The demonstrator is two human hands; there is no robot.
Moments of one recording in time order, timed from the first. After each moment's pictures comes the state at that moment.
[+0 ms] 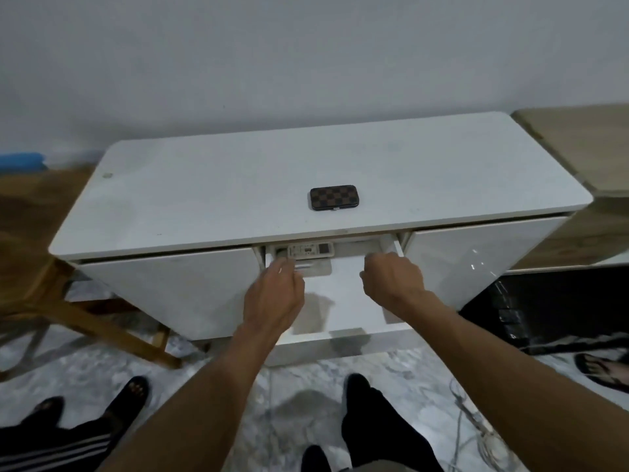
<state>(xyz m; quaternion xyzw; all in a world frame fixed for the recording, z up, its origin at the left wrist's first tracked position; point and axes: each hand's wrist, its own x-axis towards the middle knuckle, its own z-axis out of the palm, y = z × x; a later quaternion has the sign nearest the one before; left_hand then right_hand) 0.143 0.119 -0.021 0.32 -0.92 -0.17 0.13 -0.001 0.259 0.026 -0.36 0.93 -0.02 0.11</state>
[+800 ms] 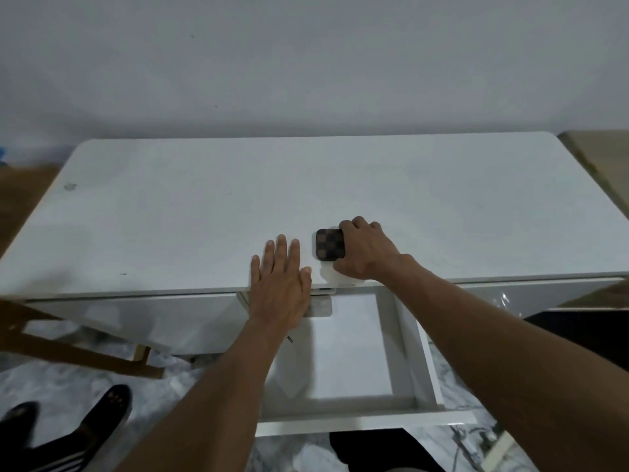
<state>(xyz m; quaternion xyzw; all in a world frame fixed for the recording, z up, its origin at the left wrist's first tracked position) 0.029 0.040 -0.055 0.36 -0.93 -0.09 0.01 -0.127 0.118 0.018 -0.43 0.88 -0.04 0.20</state>
